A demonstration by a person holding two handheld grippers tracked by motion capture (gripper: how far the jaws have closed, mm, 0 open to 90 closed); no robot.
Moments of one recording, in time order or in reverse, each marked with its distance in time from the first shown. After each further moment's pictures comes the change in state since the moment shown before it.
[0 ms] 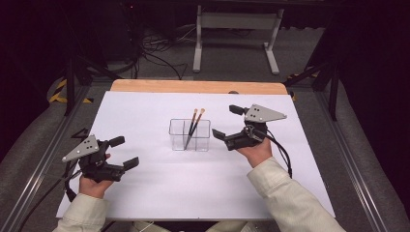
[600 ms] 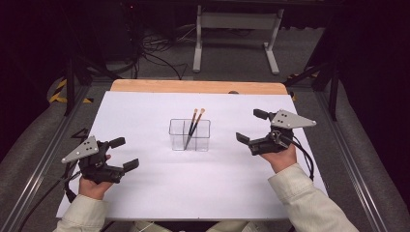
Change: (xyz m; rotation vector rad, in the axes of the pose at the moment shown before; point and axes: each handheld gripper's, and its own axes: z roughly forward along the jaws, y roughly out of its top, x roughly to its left) left arm -0.002 -0.001 -0.001 0.000 -0.019 0.002; right arm -0.015 -0.009 -0.058 0.022 -0.072 0.011
